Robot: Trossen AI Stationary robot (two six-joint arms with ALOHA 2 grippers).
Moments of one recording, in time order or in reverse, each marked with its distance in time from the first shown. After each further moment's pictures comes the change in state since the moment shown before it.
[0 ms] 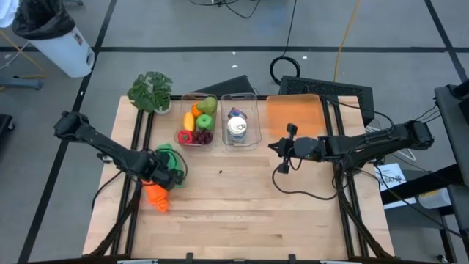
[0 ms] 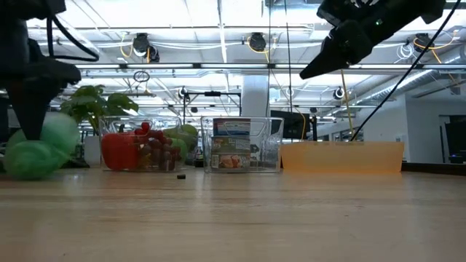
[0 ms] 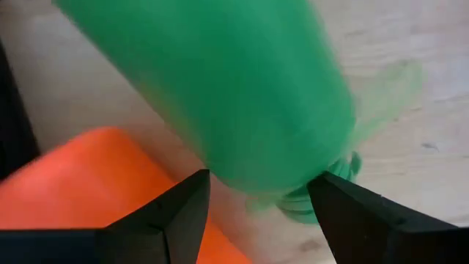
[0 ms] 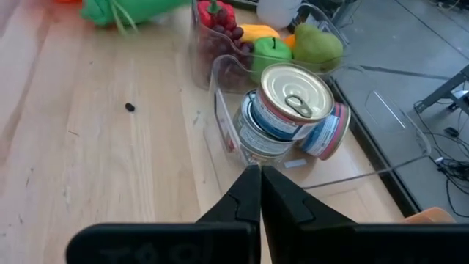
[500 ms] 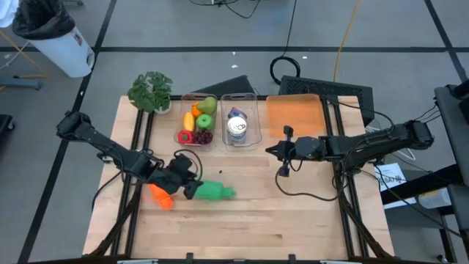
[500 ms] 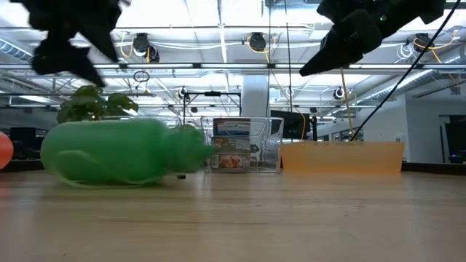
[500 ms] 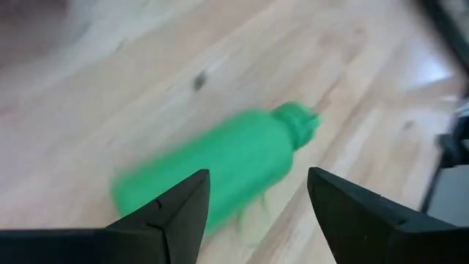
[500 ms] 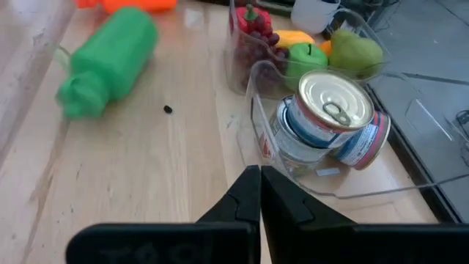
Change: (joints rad) left arm -0.038 0.094 0.175 0.469 -0.226 0.578; right arm 0.009 0.000 0.000 0.009 -0.101 0.000
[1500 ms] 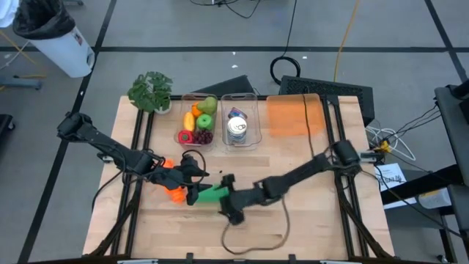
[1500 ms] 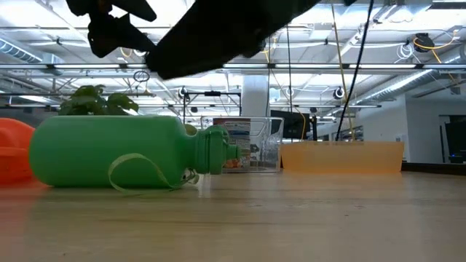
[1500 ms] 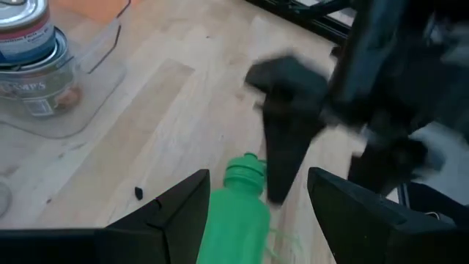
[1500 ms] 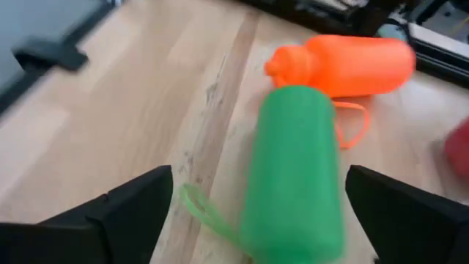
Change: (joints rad) left arm 0.035 0.023 0.004 0.348 -0.020 0.584; right arm 0.285 0.902 0.681 0.171 -0.050 -0.032
